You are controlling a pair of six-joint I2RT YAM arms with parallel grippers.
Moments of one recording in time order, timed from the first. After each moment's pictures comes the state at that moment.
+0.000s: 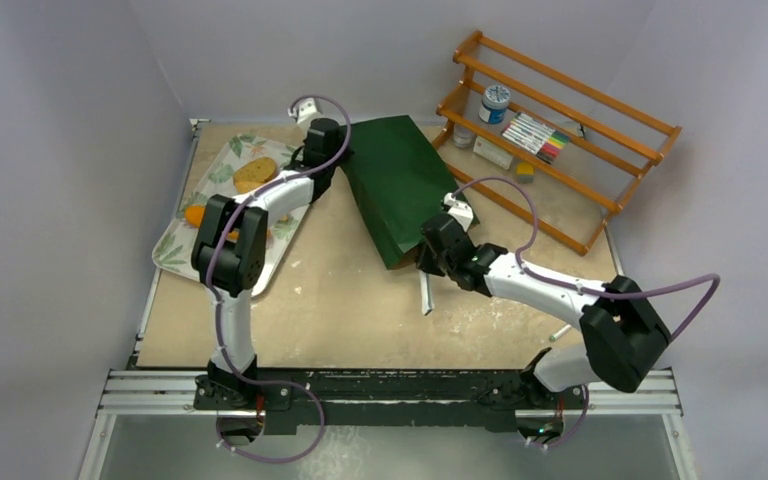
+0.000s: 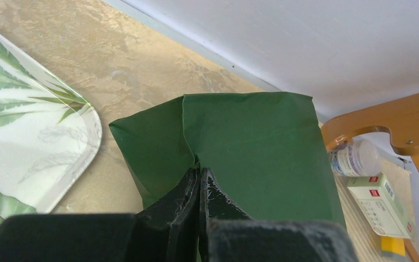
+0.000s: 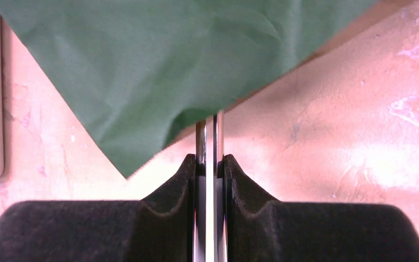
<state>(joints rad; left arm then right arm) -0.37 2.04 1.48 0.19 -0.30 -0.72 0.75 1.42 0.82 -0.23 0.33 0.86</state>
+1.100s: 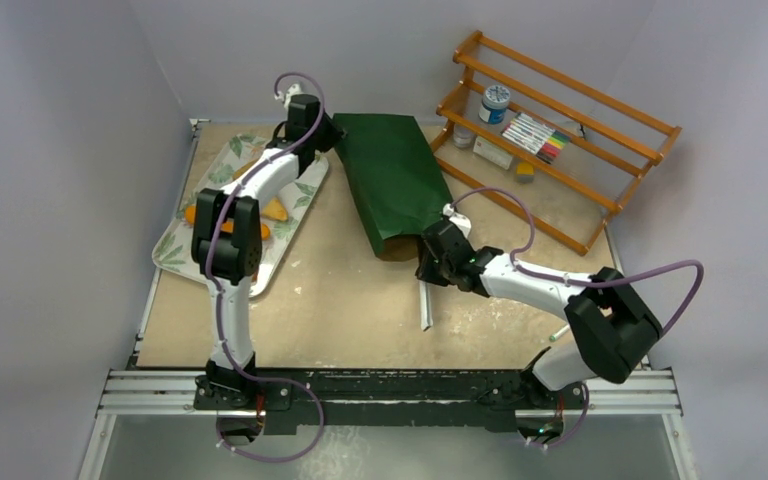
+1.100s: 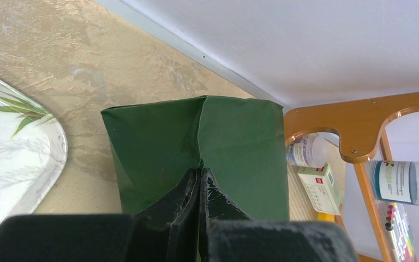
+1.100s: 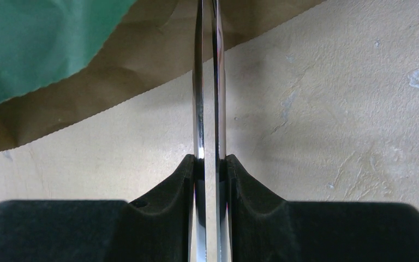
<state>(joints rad) -0.26 2.14 1.74 -0.04 0.00 -0.86 0.72 1.47 0.77 -0.24 0.22 0.87</state>
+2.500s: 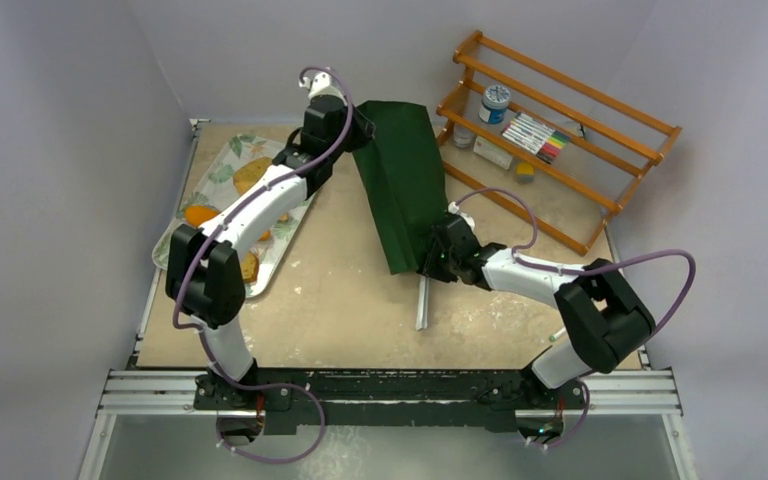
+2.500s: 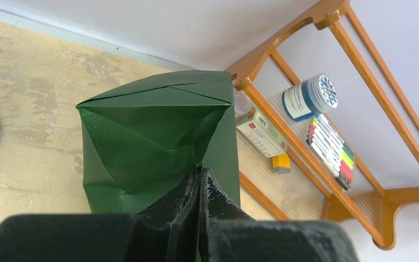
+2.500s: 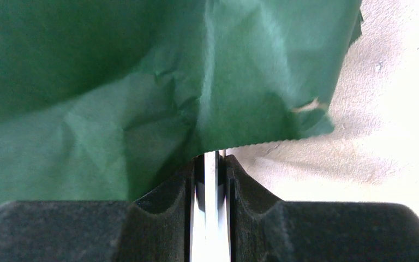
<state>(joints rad) -0.47 1.80 1.59 -0.05 -0.12 -0.71 0.63 1.52 0.75 -0.15 0.09 0.85</state>
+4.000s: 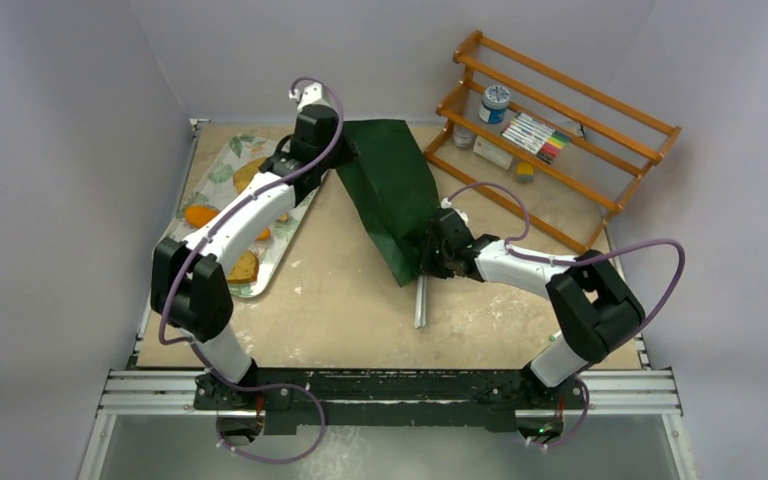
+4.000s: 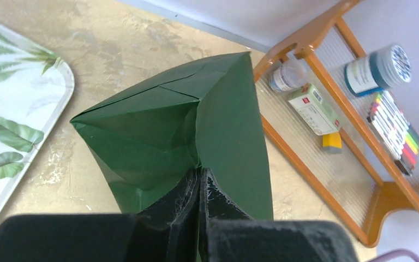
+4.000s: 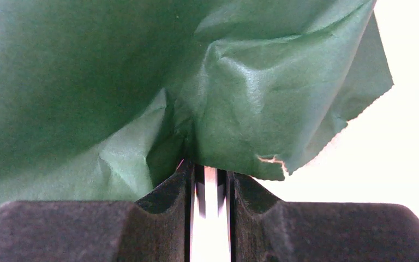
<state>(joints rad) -0.45 1.70 1.49 -0.21 -0.15 -0.67 0.63 1.58 0.83 -0.22 0.08 0.82</state>
